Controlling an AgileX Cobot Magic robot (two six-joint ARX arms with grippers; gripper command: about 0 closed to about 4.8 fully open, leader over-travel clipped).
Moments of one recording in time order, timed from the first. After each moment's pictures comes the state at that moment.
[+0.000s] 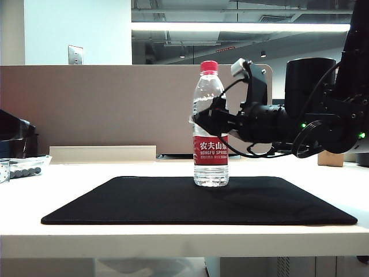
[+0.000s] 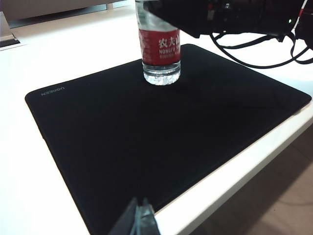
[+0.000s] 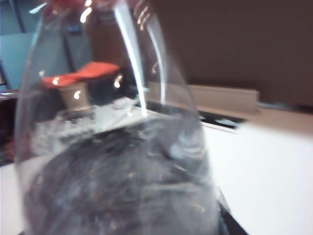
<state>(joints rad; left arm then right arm) -0.62 0.25 0.00 0.05 0.02 0.07 0.39 2.08 0.88 1.38 -0.44 0.17</state>
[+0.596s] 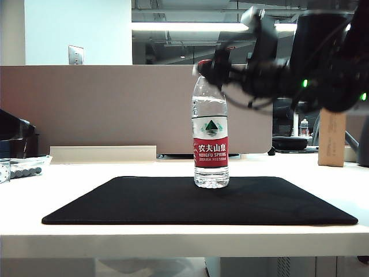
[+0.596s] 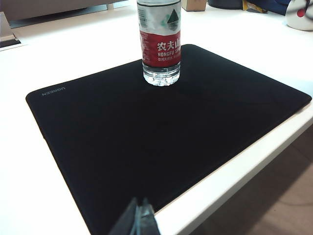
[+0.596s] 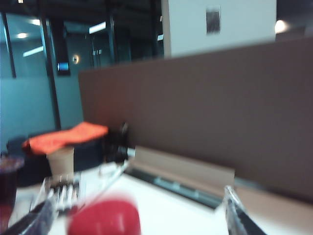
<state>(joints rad) -0.62 0.25 0.00 0.05 0.02 0.07 0.39 1.91 0.88 1.39 -0.36 0.18</state>
